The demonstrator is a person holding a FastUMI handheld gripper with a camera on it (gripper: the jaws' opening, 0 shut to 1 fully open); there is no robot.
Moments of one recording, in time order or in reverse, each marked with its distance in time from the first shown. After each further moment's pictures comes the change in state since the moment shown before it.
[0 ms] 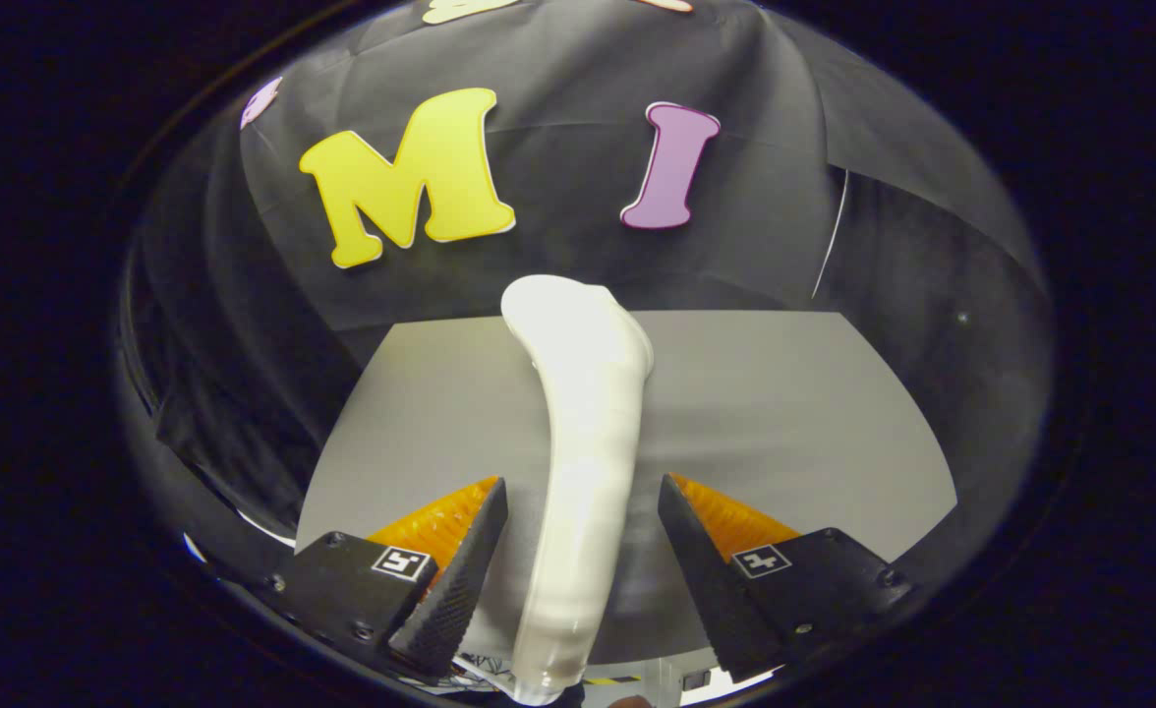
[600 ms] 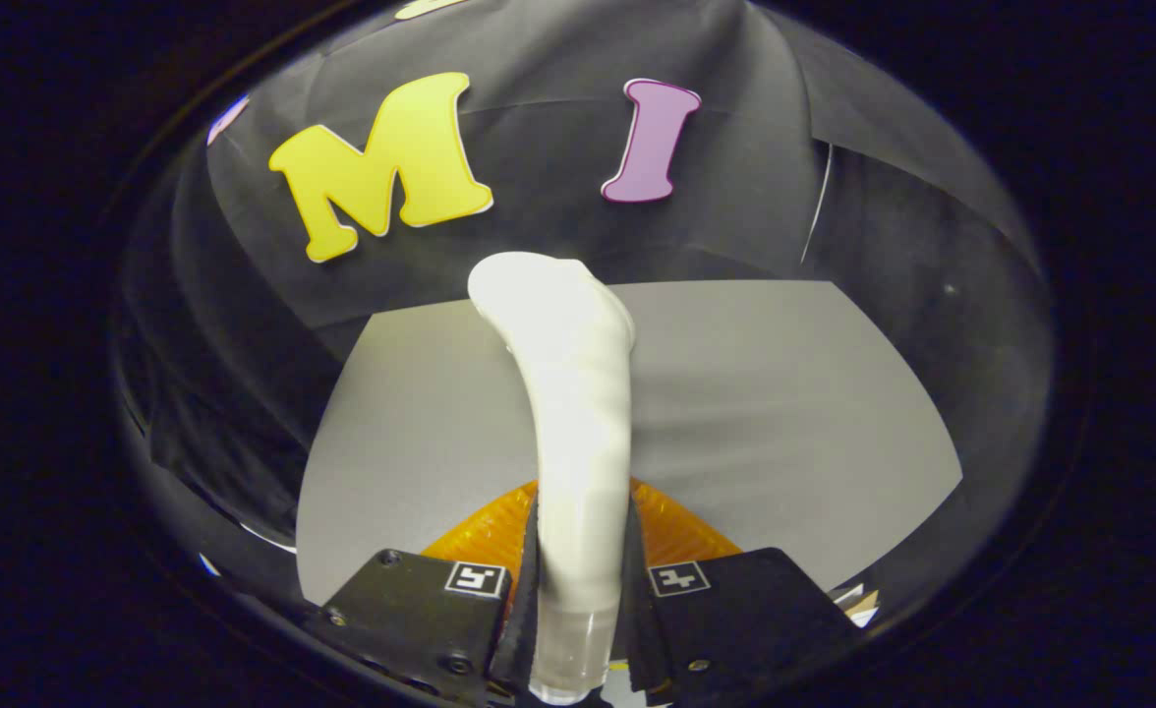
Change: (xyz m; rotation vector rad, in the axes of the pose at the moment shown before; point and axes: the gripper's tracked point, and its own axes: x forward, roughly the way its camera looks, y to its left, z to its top) arm -0.001 0.008 -0.011 0.091 0.060 -0.018
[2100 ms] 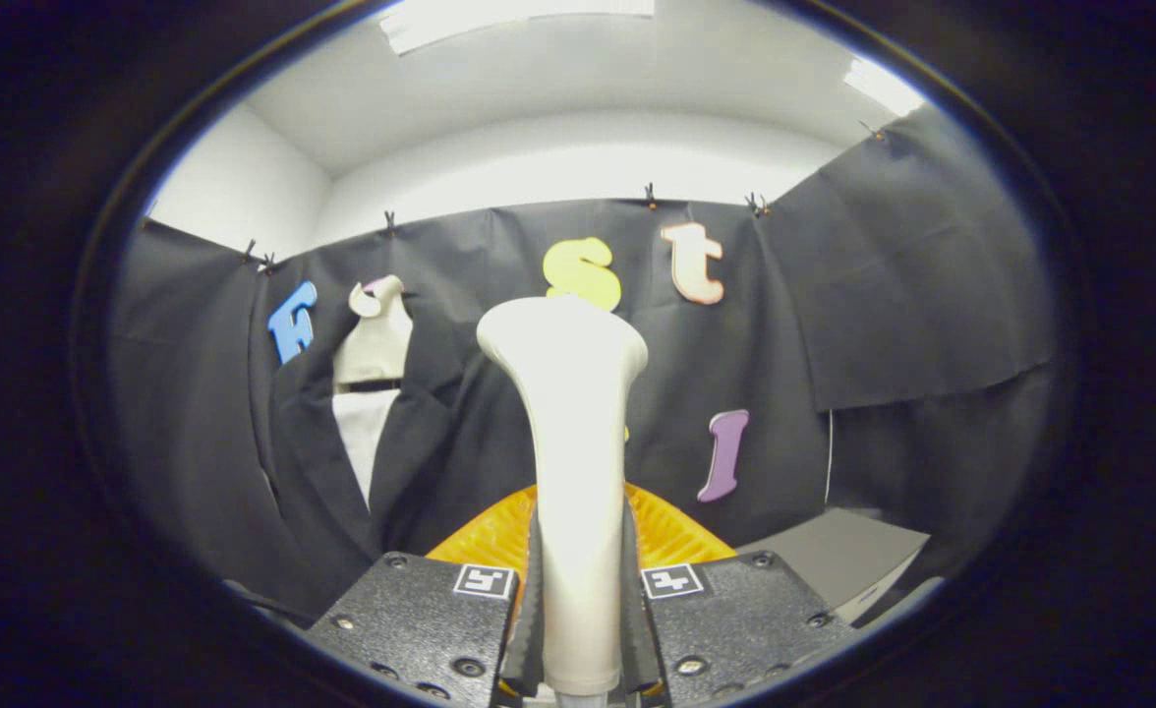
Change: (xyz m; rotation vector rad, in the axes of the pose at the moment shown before) arm -0.363 0.227 0.095 0.026 -0.981 0.169
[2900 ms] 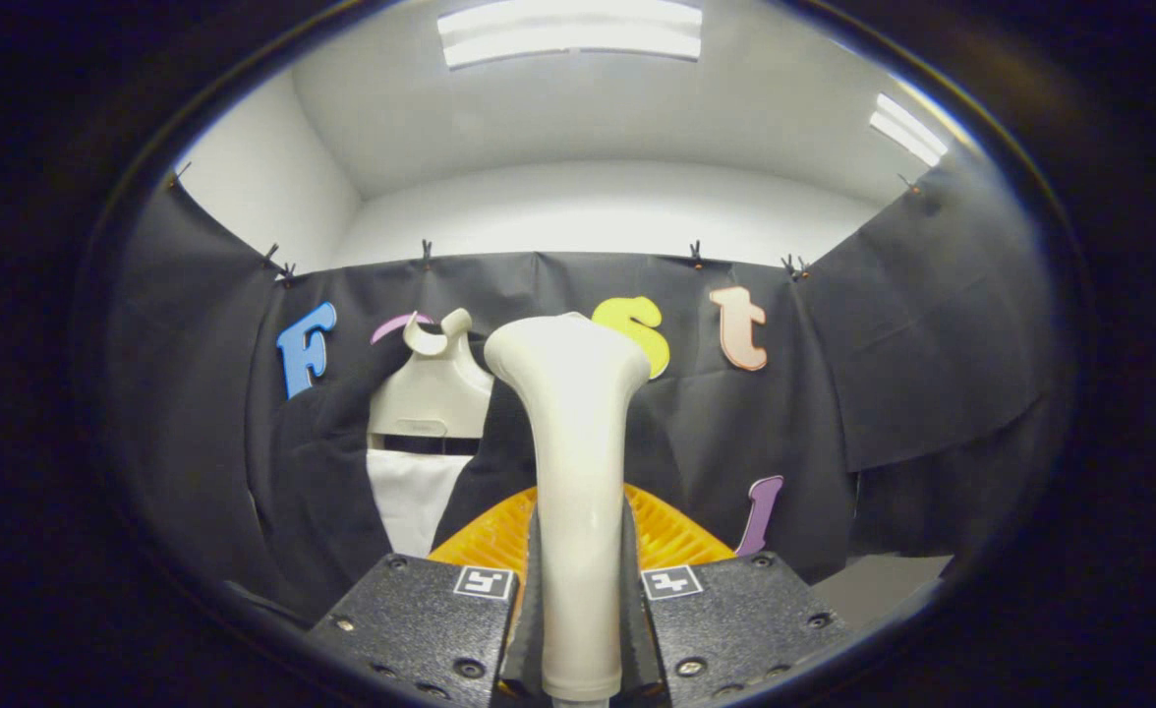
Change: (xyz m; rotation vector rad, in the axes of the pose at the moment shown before) arm 0.059 0.090 0.006 -0.075 -0.137 0.017
